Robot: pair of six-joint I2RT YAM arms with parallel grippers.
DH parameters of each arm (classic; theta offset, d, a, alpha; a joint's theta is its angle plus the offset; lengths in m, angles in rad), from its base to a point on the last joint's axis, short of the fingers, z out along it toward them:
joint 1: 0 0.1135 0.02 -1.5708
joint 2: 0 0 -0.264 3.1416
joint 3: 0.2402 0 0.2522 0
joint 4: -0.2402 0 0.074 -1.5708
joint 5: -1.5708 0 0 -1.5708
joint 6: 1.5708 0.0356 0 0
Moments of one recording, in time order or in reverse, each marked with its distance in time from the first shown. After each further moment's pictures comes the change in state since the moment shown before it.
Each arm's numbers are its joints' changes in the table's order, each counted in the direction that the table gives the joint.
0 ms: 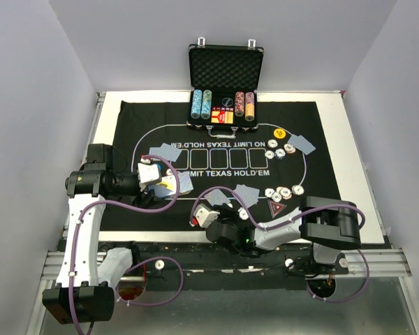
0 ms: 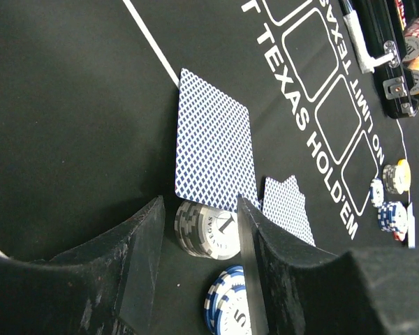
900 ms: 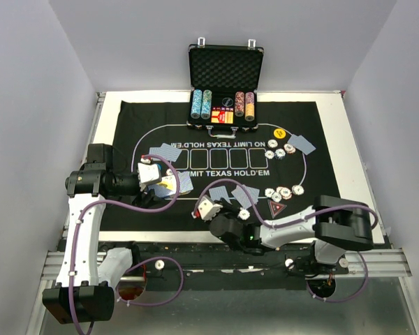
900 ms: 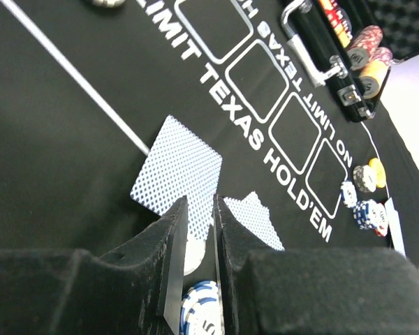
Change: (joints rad) left arm 0.000 0.002 0.000 0.000 0.000 0.000; right arm -0.011 -0.056 0.000 0.075 -0.063 -0.024
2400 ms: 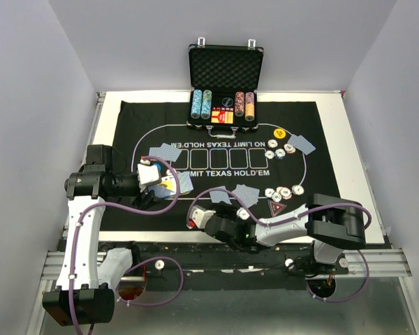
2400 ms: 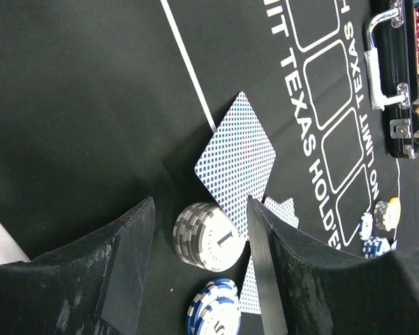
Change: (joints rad) left arm 0.000 -0.017 -0.002 0.003 0.000 -0.004; right arm -0.026 0.023 0.038 -0.177 0.204 -0.105
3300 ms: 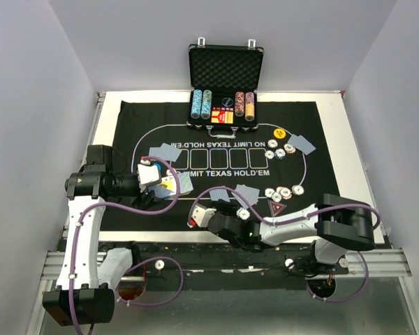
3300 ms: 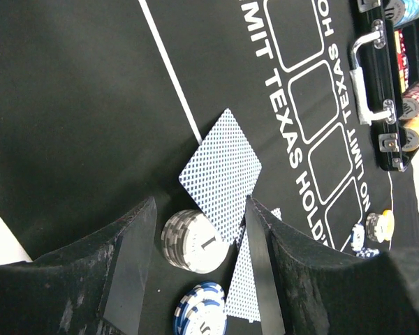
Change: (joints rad) left arm 0.000 0.000 -0.006 0.002 0.000 0.001; right arm -0.001 -0.075 -0.008 0.012 0.034 -0.038
